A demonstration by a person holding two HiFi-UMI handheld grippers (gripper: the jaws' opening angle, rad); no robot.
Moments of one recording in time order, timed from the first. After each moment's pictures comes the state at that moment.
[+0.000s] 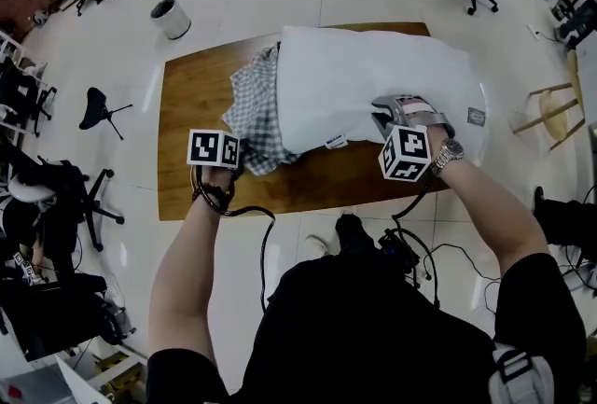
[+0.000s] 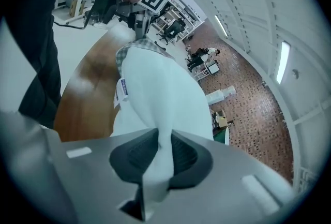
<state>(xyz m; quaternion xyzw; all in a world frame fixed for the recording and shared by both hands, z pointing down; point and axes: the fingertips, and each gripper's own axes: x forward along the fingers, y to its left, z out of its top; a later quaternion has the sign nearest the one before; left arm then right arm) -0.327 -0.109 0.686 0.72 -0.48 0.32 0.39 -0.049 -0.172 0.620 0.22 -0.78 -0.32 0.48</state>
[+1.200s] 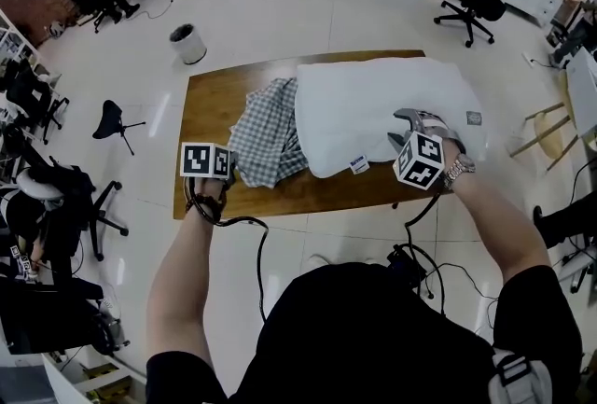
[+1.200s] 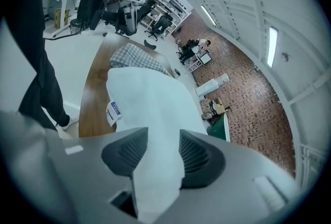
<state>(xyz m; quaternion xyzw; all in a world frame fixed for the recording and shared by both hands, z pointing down) -0.378 0.003 0.649 0.73 -0.53 0.27 0.33 -0.022 -0.062 0.605 0.27 -0.79 -0.26 0.48</state>
